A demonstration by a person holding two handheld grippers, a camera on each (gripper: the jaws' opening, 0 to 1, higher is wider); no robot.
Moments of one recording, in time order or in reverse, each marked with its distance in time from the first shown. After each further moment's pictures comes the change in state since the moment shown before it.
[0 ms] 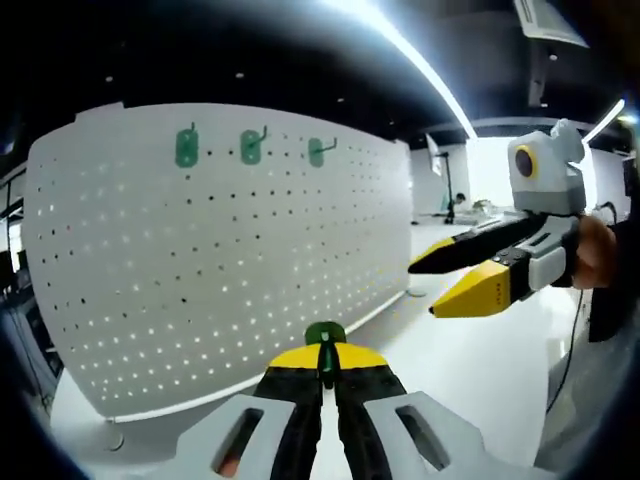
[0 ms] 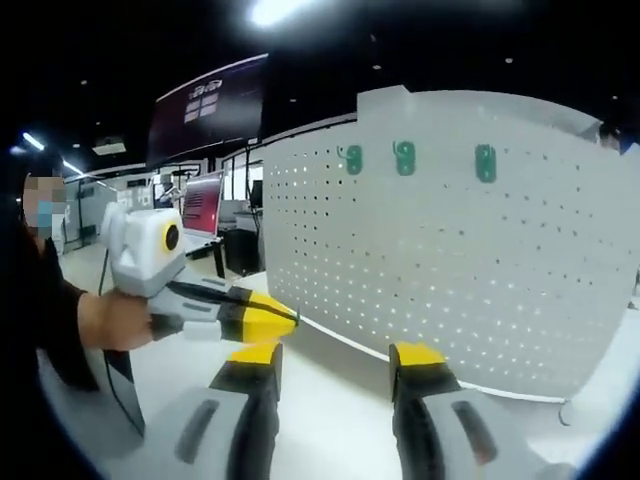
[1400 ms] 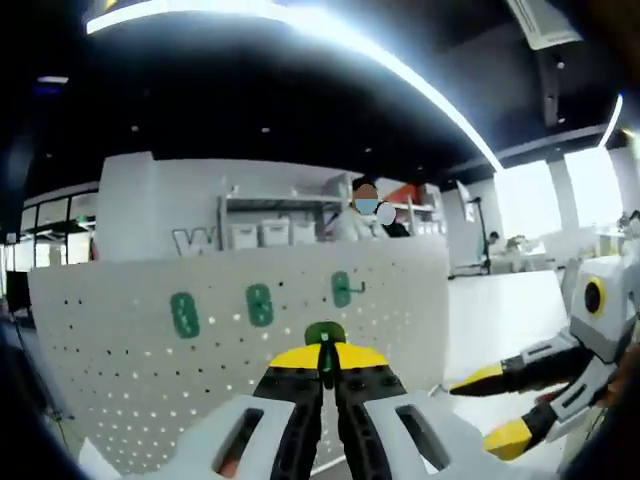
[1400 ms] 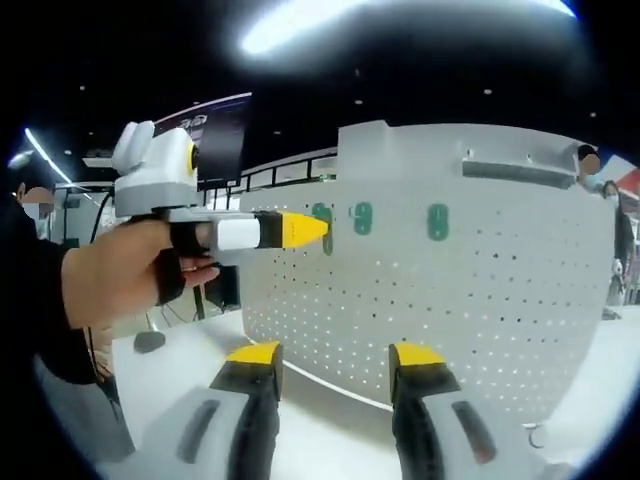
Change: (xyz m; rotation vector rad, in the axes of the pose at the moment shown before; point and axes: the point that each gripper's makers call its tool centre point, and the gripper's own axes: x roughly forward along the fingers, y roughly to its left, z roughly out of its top) left arm 0.044 0.006 0.176 0.038 -0.235 0.178; right arm -0.030 -0.037 0.052 0.000 -0.167 -0.092
